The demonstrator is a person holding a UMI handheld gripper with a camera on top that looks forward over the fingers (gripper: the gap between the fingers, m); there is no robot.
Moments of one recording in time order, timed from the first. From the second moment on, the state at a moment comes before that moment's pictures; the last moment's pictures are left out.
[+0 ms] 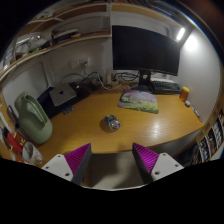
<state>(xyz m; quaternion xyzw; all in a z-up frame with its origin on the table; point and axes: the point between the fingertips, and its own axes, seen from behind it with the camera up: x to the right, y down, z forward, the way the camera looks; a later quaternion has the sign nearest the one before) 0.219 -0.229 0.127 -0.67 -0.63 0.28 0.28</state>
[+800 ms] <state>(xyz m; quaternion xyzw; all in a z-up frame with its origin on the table) 0.066 -0.208 0.013 -0.63 -0.63 0.33 0.32</state>
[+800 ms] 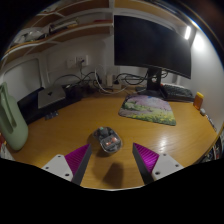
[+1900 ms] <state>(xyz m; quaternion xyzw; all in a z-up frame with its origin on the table) -0.031 -0.198 0.045 -0.63 -0.62 0.37 0.30</state>
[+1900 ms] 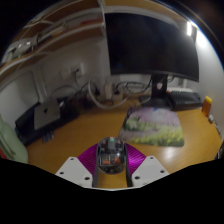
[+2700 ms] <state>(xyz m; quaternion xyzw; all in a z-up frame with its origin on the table) -0.164 -0.025 -0.012 -0.65 -0.60 0.31 0.33</state>
